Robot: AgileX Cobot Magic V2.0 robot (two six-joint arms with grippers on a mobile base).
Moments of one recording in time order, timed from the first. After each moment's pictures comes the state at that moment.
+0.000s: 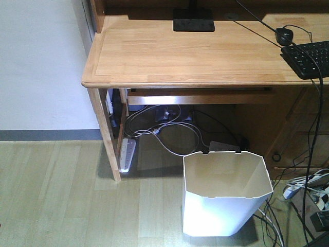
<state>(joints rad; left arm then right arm) 0.00 -0.02 0.03 0.15 0.27 -0.05 0.07 -0.01 0.03 -0.07 0.09 0.06</state>
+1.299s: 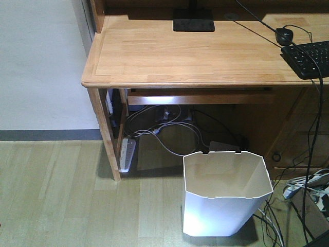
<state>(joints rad) 0.00 -0.02 0.03 0.15 0.27 -0.05 0.07 0.14 -0.12 -0.07 0.09 0.07</state>
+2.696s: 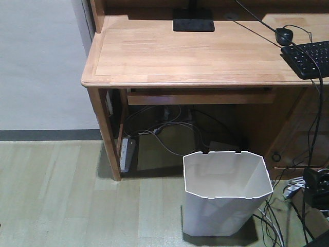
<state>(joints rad) 0.00 -0.02 0.03 0.15 0.27 -0.05 0.07 0.57 -0.32 -0.15 0.57 0.14</state>
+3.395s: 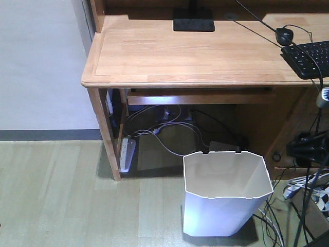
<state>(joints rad) 0.00 -0.02 0.03 0.15 0.27 -0.05 0.07 1.03 -0.60 -0.13 0.65 0.16</state>
